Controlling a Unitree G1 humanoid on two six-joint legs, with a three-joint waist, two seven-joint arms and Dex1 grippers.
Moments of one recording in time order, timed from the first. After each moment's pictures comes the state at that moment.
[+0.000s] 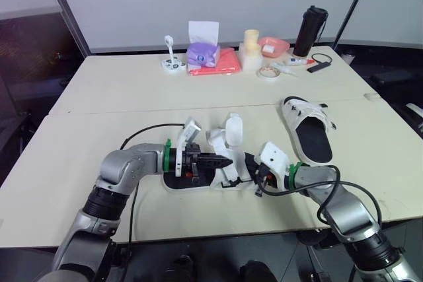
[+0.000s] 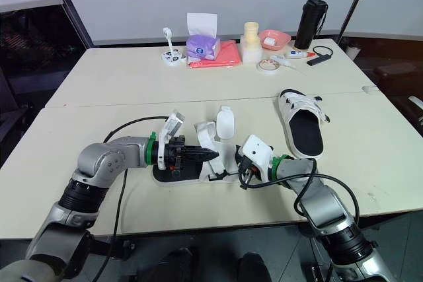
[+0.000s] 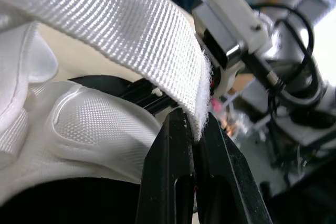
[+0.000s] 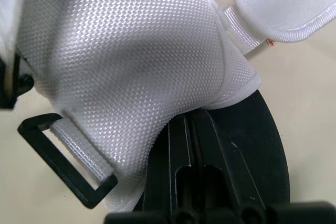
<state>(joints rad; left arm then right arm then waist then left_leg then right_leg) -0.63 0.43 -0.19 0.01 -0.67 0.88 -1.05 -0.27 -0.59 0.22 -0.32 0.05 0.58 0.76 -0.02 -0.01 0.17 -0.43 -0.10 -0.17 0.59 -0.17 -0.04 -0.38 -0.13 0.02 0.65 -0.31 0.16</state>
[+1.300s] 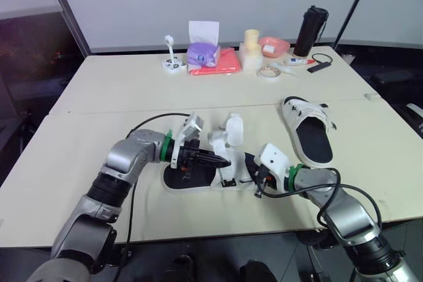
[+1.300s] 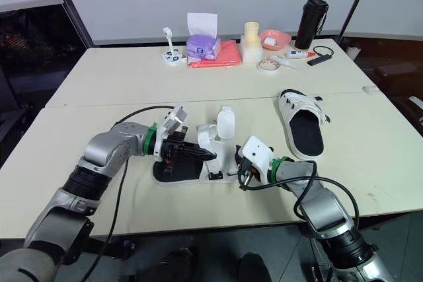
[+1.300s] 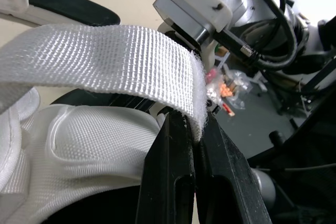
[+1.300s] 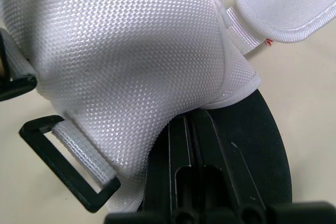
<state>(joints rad) -0.72 0.45 -0.26 0.14 -0.49 0.64 -1.33 -0.26 -0.58 0.22 -0.33 0.05 0.59 0.74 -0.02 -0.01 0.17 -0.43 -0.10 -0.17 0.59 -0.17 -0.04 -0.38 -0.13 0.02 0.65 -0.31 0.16</state>
